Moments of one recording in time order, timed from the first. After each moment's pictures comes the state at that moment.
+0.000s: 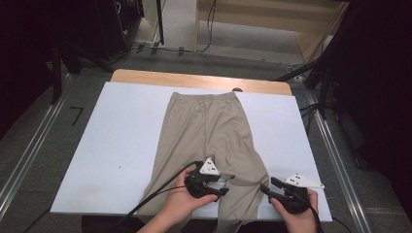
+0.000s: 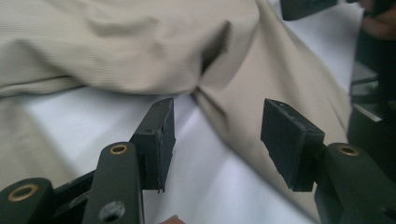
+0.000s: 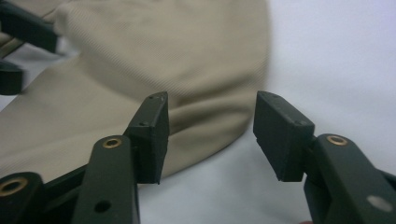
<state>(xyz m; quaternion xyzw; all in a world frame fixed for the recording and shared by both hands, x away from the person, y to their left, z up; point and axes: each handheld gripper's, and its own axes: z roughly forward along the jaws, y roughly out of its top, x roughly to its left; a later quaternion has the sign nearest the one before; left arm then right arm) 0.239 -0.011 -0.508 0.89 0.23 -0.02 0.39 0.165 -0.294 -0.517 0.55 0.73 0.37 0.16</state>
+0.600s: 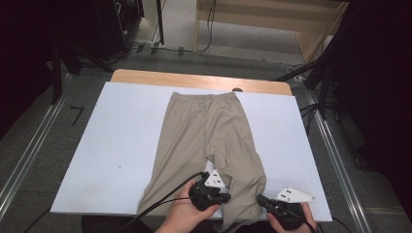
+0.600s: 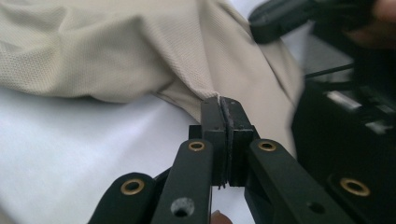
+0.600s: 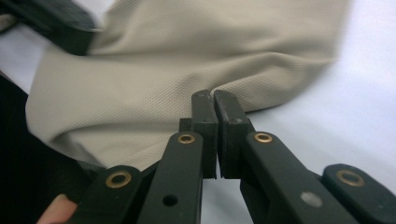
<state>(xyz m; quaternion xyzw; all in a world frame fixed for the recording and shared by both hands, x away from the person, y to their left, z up) 0.210 -0.008 -0.498 0.89 0.21 -0.06 0.40 0.133 -0.276 -0.514 0.50 0.78 0.36 0.14</state>
